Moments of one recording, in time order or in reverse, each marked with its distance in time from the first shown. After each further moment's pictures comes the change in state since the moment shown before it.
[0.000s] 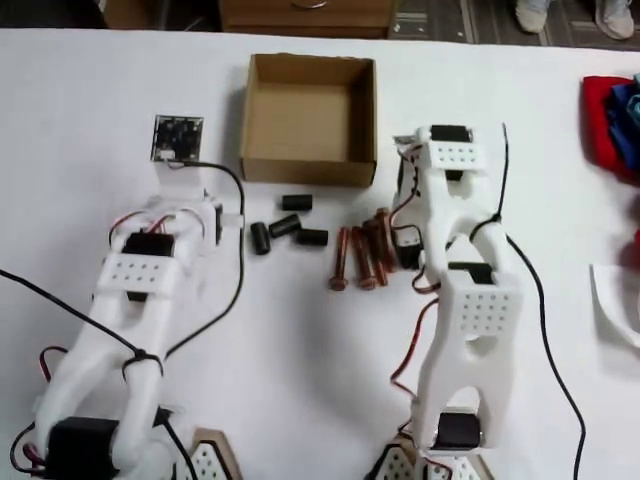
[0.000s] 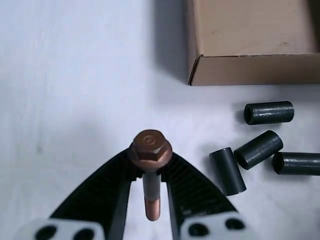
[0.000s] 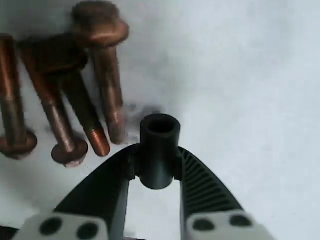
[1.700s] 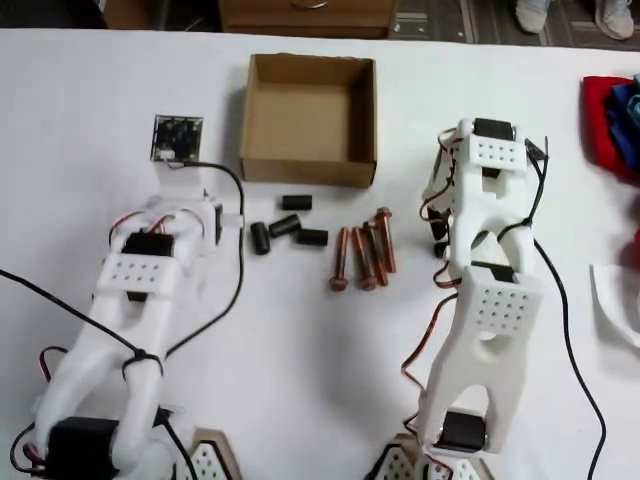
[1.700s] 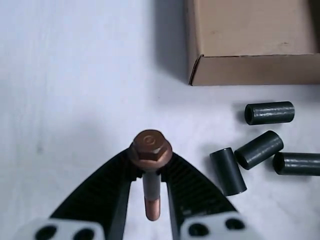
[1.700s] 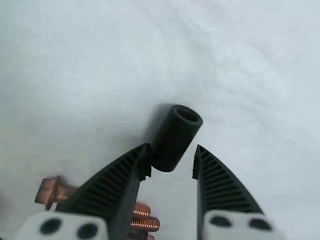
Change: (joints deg) left arm 0.0 0.0 0.0 0.0 0.0; right arm 7.4 3.4 -7.8 -3.3 -59.8
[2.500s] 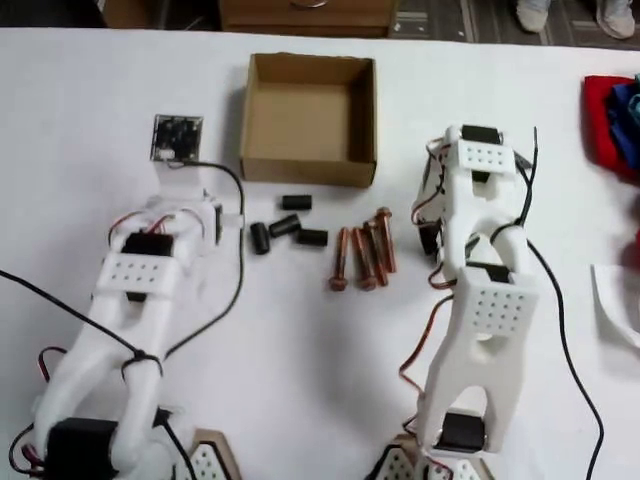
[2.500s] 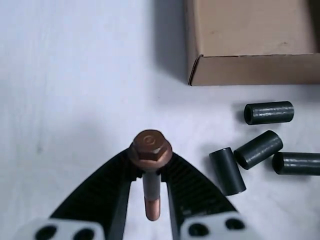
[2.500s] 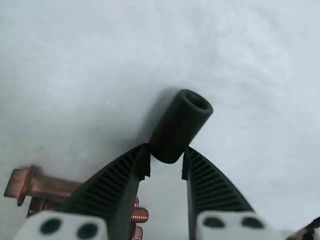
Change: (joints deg) left arm 0.0 0.0 0.0 0.0 0.0; right arm -1.7 -0.4 5.1 0.1 0.0
